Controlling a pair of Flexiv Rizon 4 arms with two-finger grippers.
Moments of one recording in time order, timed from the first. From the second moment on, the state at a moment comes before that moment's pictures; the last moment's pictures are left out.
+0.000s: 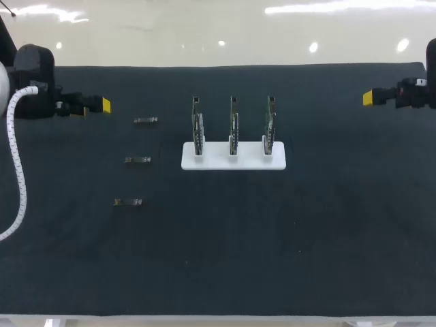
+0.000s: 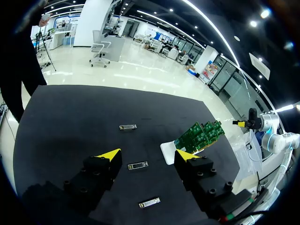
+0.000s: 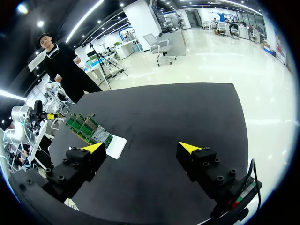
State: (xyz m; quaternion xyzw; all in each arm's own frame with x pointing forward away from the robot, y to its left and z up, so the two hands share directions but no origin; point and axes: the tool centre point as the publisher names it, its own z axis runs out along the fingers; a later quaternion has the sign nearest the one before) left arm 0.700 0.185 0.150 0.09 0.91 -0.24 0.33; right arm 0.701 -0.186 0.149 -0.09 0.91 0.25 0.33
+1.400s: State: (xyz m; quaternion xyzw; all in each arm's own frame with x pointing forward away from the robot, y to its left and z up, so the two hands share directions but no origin) left arm 0.700 0.185 0.150 0.09 0.91 -0.24 0.33; right arm 0.711 -0.165 0.168 -0.26 0.88 0.20 0.33
